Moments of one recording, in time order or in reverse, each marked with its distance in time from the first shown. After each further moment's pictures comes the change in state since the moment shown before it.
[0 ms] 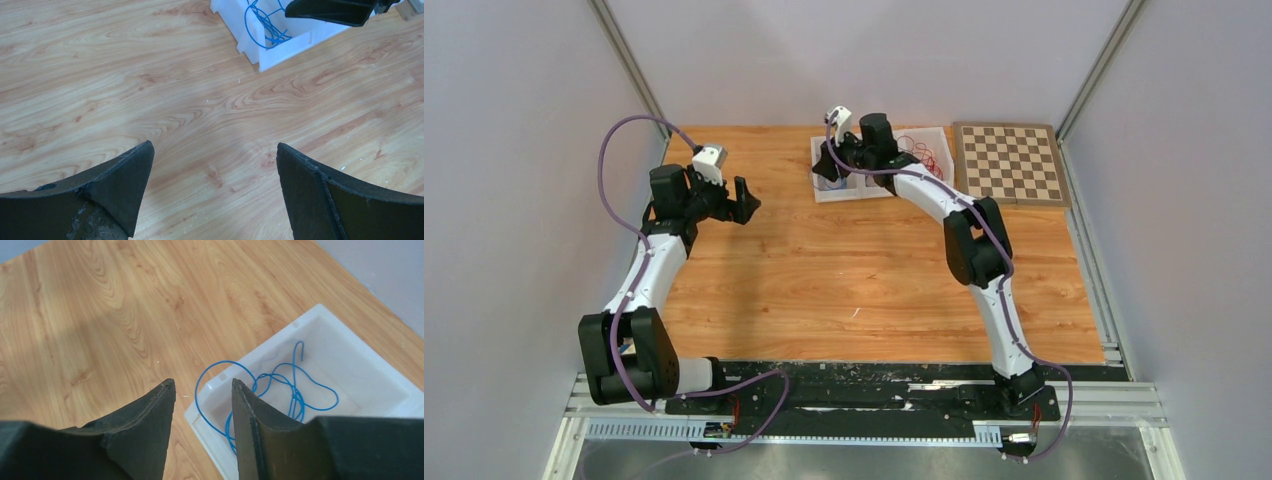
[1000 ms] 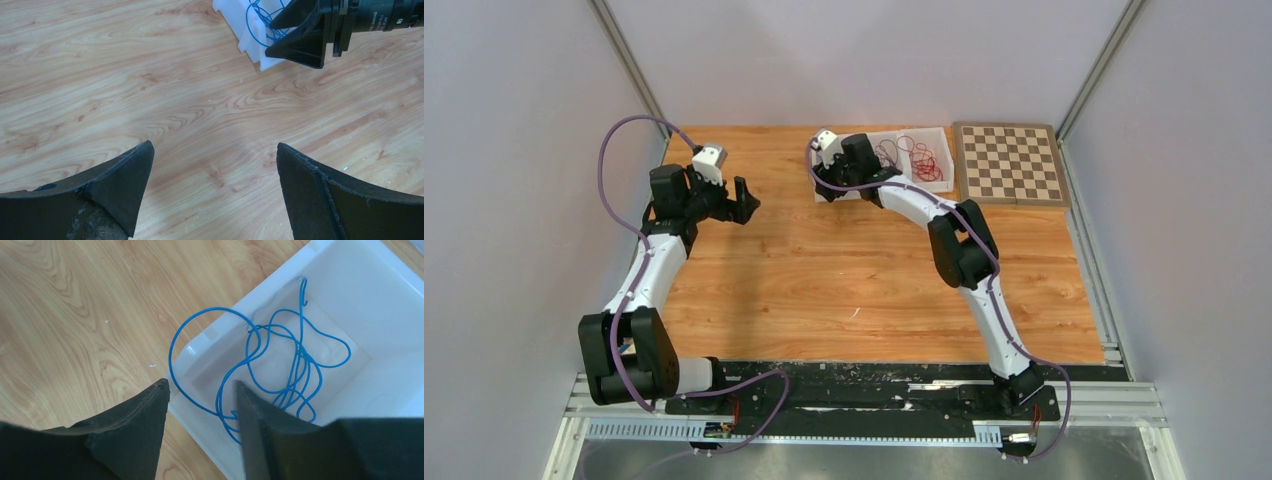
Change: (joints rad) left arm 0.000 0.000 0.000 -0.001 -0.006 0.005; right arm 0.070 0.066 -0.008 -0.109 0.261 -0.124
